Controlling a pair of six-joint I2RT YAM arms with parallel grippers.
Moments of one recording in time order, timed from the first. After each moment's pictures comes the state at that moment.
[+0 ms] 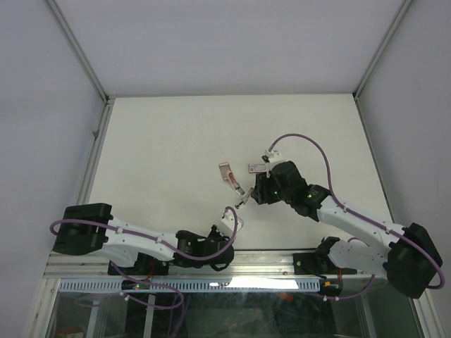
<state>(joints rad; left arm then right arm) -1.61 1.38 0.57 -0.15 -0.57 -0.72 0.76 1.08 0.61 -0.25 0.03 0.42</state>
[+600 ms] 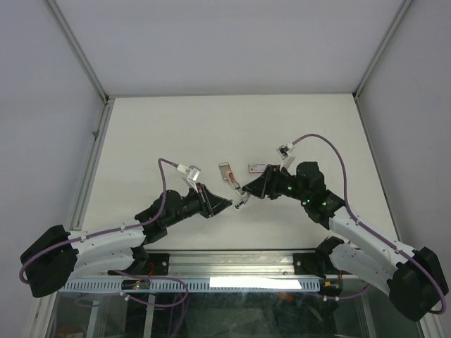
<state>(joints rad) -0.97 0.99 0.28 0.55 0.03 -0.82 0.61 0.91 0.50 0.05 -0.41 0.70</state>
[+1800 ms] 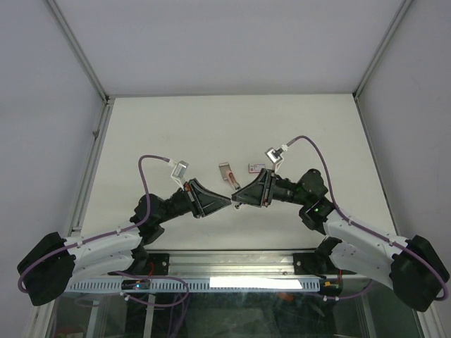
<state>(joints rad) -0.87 0.93 0.21 1.02 0.37 -1.05 0.73 0.95 0.39 0.70 -0.68 1.10</state>
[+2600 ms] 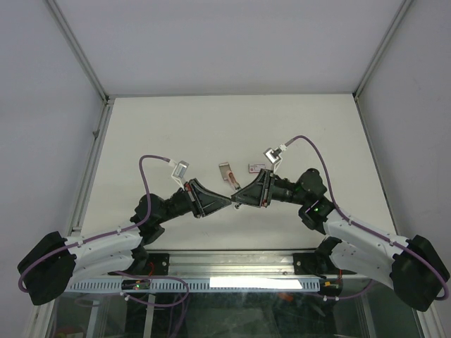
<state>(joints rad) -0.87 0.93 0.21 1.02 0.37 -1.05 0.74 0.95 0.40 0.67 -0.68 1.09</state>
